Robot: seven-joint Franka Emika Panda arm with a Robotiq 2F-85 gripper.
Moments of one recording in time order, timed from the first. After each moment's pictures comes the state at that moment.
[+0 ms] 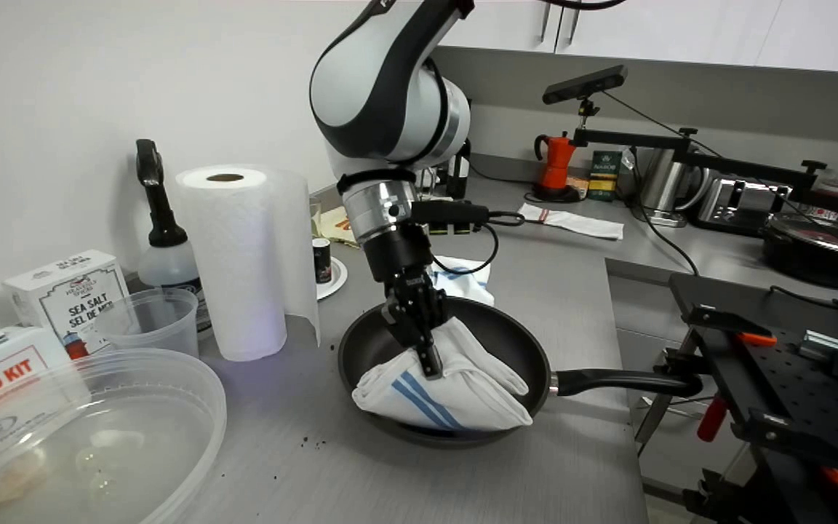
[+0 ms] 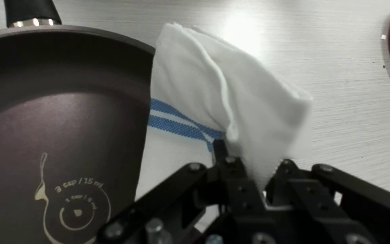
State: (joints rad) arm -0.11 0.85 0.08 -1.69 0.28 1.94 -0.10
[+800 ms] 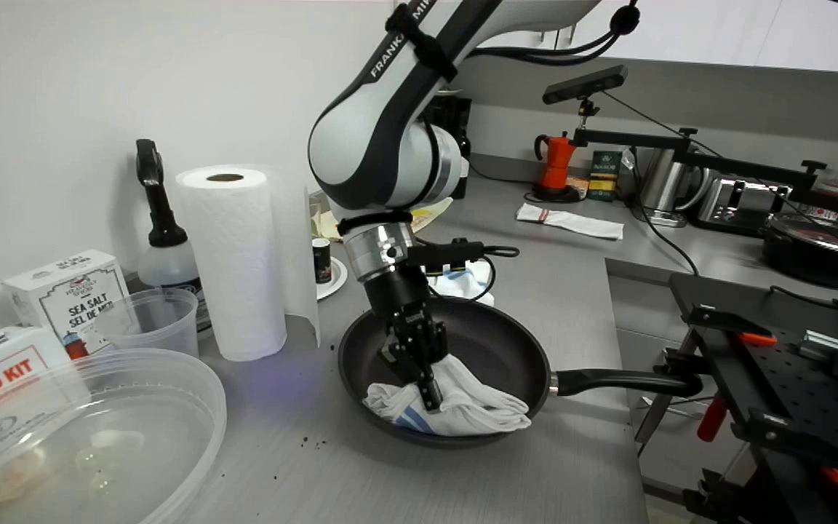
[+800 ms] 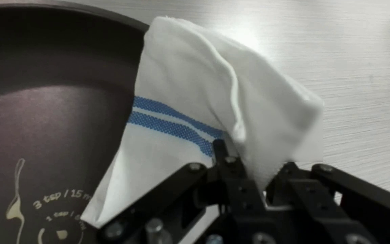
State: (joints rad) arm -0.11 0.98 0.09 -1.61 0.28 1.94 -0.10
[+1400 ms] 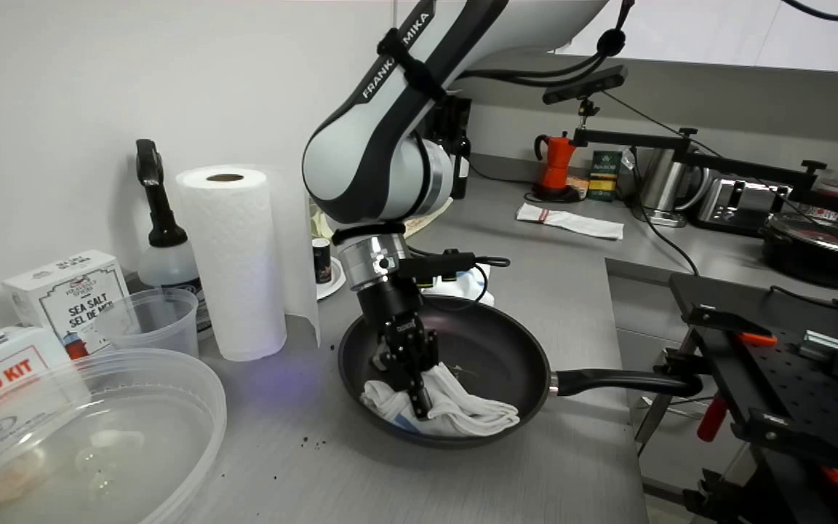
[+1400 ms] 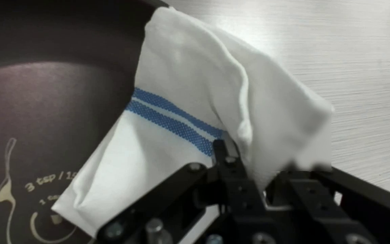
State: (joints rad) arm -0.11 1.04 0.09 -1.54 0.28 1.95 -0.10
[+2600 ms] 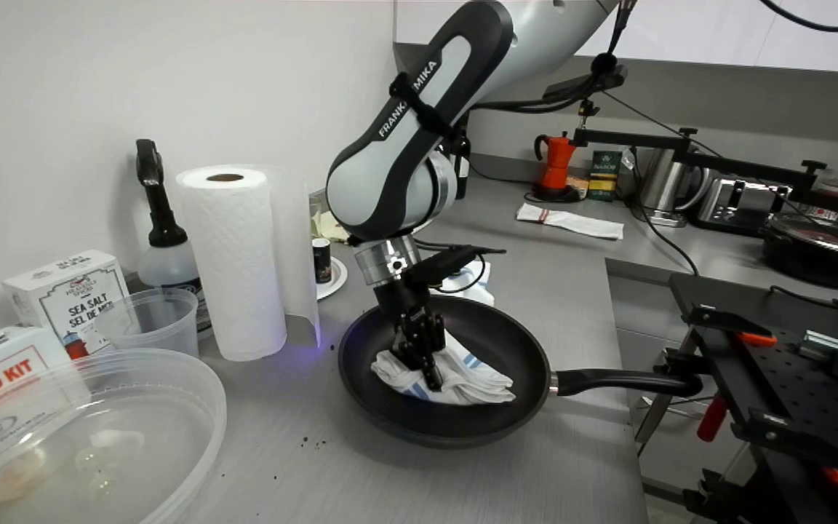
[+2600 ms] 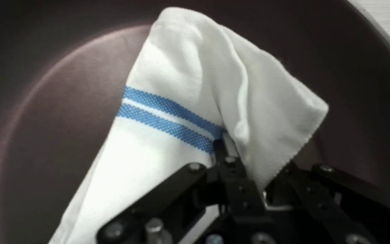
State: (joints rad) arm -0.11 1.10 0.00 -1.47 0.15 1.99 -0.10
